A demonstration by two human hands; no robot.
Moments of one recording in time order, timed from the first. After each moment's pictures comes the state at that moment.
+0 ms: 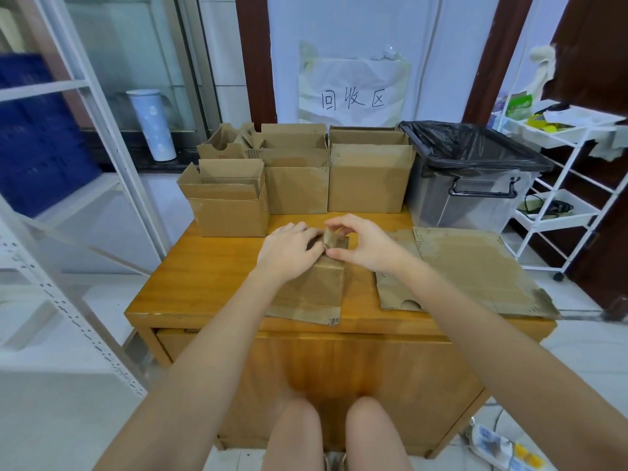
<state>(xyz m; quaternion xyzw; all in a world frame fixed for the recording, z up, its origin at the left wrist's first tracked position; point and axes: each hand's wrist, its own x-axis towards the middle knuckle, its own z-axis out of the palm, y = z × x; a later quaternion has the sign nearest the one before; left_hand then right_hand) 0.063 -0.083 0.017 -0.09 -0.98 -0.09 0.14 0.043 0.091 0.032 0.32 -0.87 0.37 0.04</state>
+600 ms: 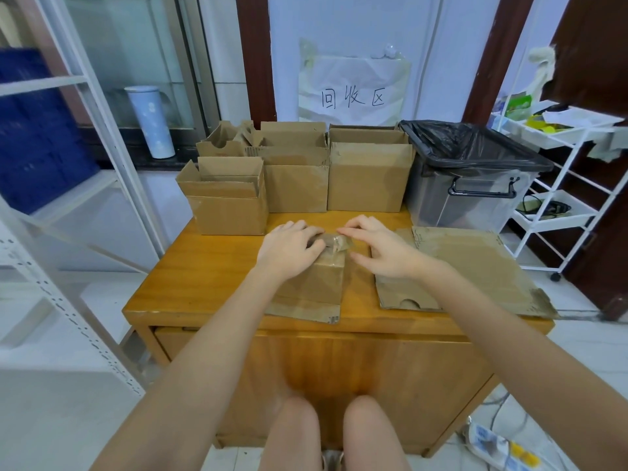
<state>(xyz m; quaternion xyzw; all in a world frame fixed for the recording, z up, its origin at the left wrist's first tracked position) 0.063 -0.082 0.017 -0.08 -0.98 -0.09 0.13 0.036 0.123 0.023 0.40 -0.89 0.20 0.06</state>
